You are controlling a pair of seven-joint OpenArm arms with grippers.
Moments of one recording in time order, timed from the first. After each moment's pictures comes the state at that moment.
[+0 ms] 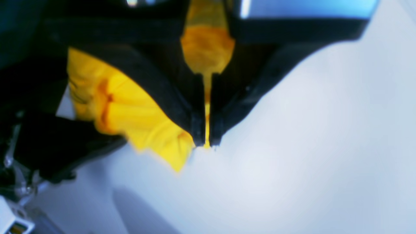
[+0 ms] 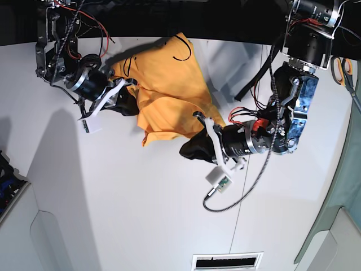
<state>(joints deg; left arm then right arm) -10.3 -14.6 14.0 83.5 -33.6 -34.7 40.6 -9.3 6.4 4.1 88.1 36.4 33.1 -45.7</state>
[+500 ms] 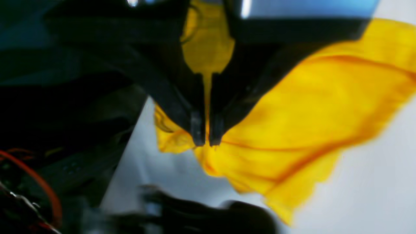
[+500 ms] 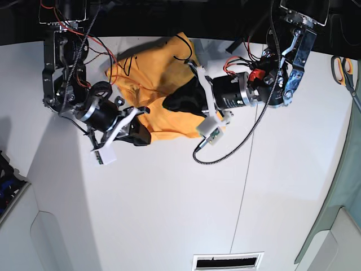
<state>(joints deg) 6.0 -13.3 14.1 93.6 -40.0 -36.6 42.4 0.2 2.3 0.8 84.6 31.0 33.1 -46.6</state>
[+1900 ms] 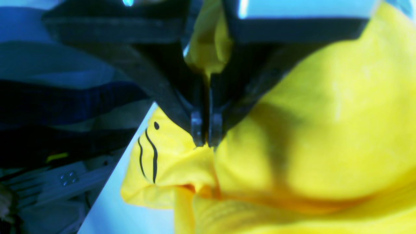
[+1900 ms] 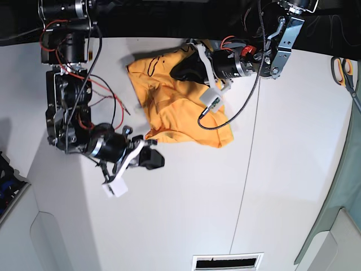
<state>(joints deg) 9.1 -12.9 14.3 77.2 -31.5 -37.8 33.4 10.1 1.9 0.7 77.9 39.8 34.0 -57.8</state>
